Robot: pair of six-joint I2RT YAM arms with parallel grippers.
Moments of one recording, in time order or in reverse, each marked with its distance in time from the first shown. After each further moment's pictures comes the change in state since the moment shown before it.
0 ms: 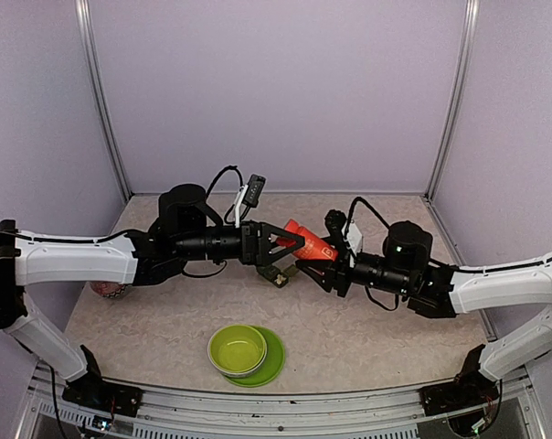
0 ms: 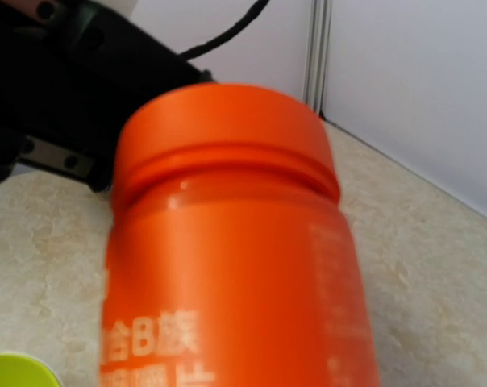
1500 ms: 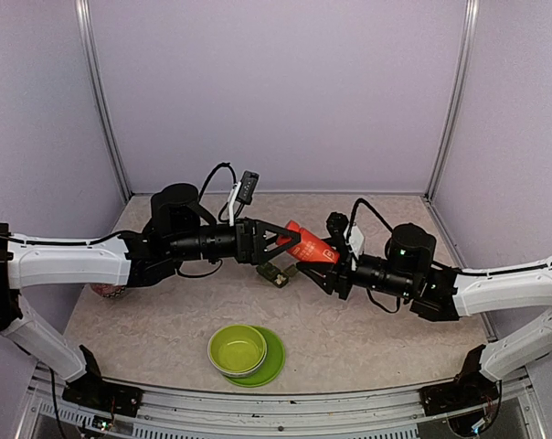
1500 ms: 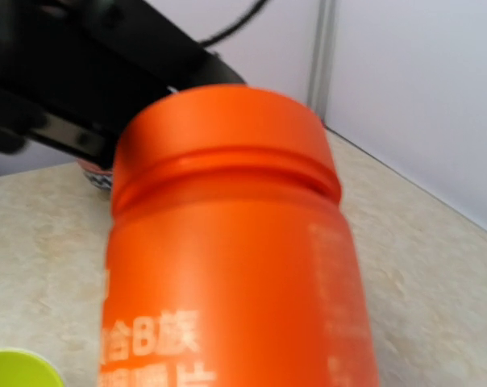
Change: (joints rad) left arm 0.001 -0.039 -0.023 0.007 -0.031 0.004; right arm 0.022 -0.024 -0.016 0.010 0.006 -0.037
